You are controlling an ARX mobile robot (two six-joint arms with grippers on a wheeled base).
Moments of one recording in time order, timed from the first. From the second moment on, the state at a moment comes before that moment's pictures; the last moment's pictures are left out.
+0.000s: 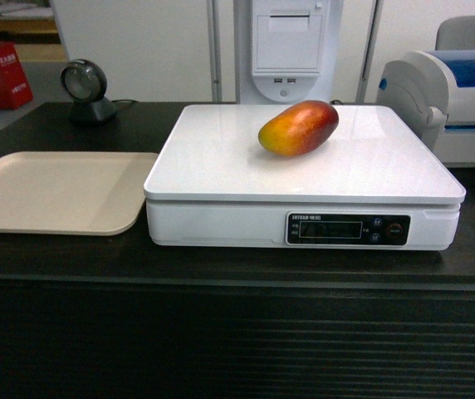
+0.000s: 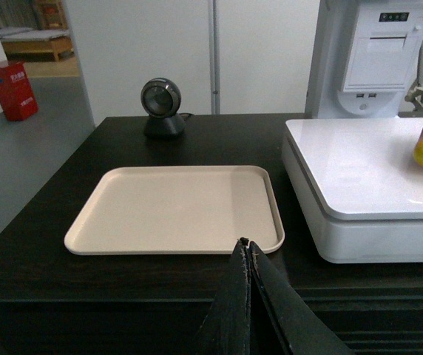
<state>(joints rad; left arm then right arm) 0.00 0.54 0.07 0.46 0.00 0.00 0.00 0.00 0.01 0.00 0.00 0.00</state>
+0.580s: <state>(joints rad) 0.00 0.28 0.01 0.28 0.00 0.00 0.00 0.00 0.01 0.00 0.00 0.00</state>
